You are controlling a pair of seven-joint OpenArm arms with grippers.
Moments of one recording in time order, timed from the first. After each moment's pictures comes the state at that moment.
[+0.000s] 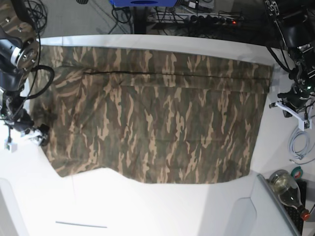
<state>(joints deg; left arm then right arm) -2.0 -24.4 -27.6 59.0 -9.1 -19.3 23.9 23.9 15.1 35.9 27.6 2.6 26.1 -18.4</state>
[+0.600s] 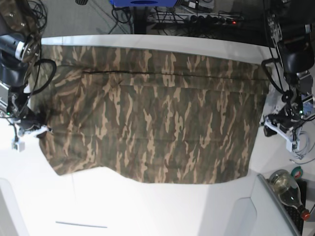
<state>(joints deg) -16.0 -25.4 -17.7 45.3 -9.7 -19.3 23.2 20.5 14.0 29.6 32.0 2.8 25.9 -17.6</state>
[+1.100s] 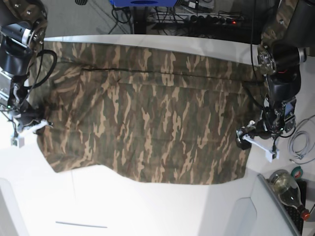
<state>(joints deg) -27.8 -19.7 -17.7 26.5 -9.2 -18.9 21.3 16.2 12.5 29.5 39.7 2.4 26.0 -18.2</state>
